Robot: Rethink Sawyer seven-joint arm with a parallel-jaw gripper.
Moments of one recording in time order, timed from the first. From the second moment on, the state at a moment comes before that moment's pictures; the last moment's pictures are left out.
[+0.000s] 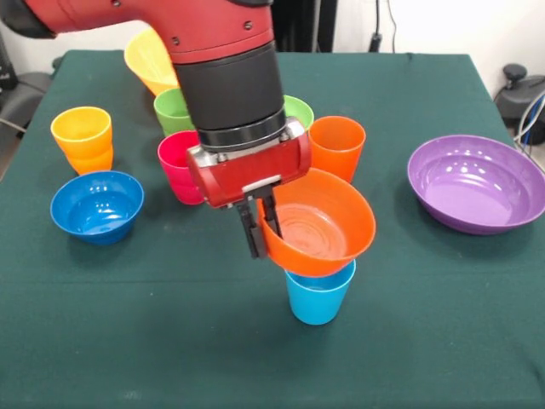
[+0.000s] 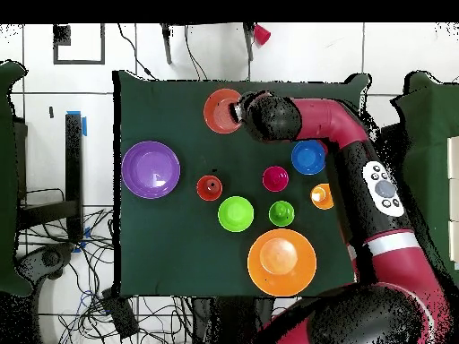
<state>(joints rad) -0.71 -0.40 0.76 1.27 -0.59 0.66 1.36</state>
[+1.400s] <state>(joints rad) -0.70 -0.39 0.72 1.31 -0.44 0.66 1.36</state>
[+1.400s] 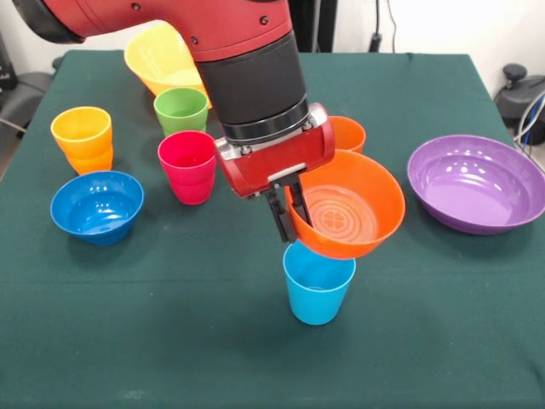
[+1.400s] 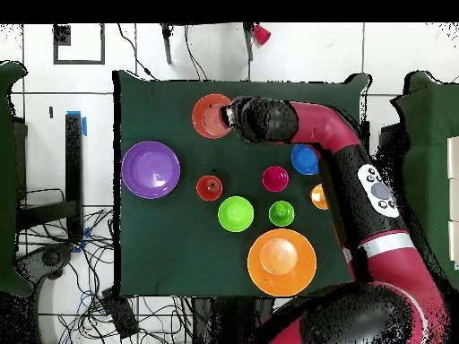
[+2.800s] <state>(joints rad) -0.70 -0.35 0.77 1.32 -0.44 0.66 1.36</state>
